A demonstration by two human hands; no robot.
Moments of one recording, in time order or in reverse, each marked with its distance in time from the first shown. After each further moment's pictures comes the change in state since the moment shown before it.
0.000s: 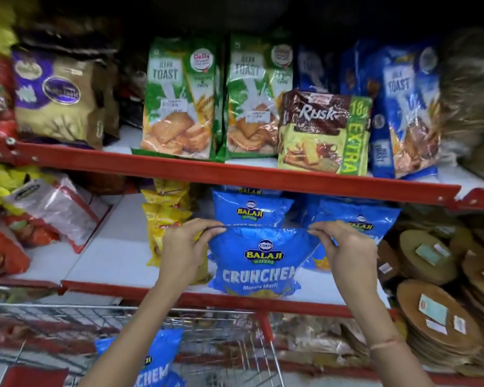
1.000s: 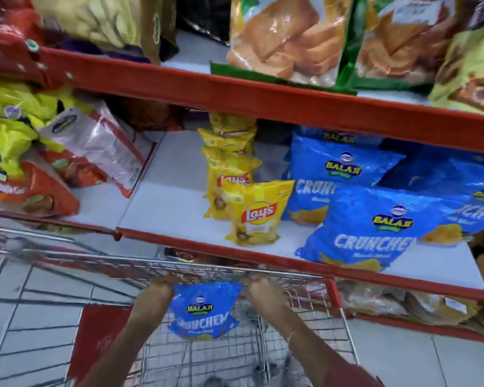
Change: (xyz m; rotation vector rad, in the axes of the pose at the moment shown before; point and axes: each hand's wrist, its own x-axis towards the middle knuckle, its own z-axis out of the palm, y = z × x) left_hand -0.192 -0.290 -0.077 0.724 -0.780 -0.493; right_hand -0.181 -0.121 0.268 -0.069 -1.283 0.018
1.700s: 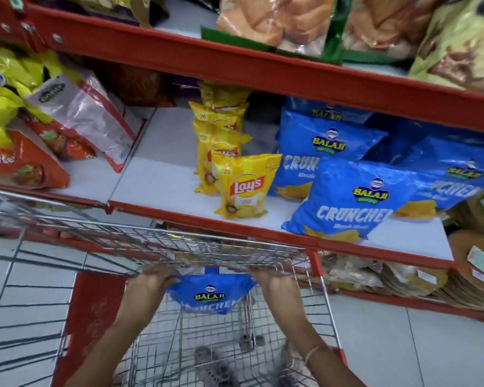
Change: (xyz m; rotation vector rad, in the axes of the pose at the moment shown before) left_hand -0.072 0.044 -0.045 -0.287 0.206 0.139; right_hand -0.089 0.013 -0.002 -0.014 0.328 0.058
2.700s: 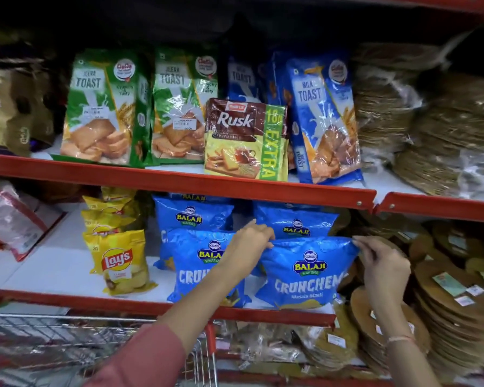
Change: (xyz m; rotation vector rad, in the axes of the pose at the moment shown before) left_hand 0.160 0.468 0.019 0.011 0.160 0.606; right_hand -0.076 0.351 -0.276 0.231 1.051 0.316
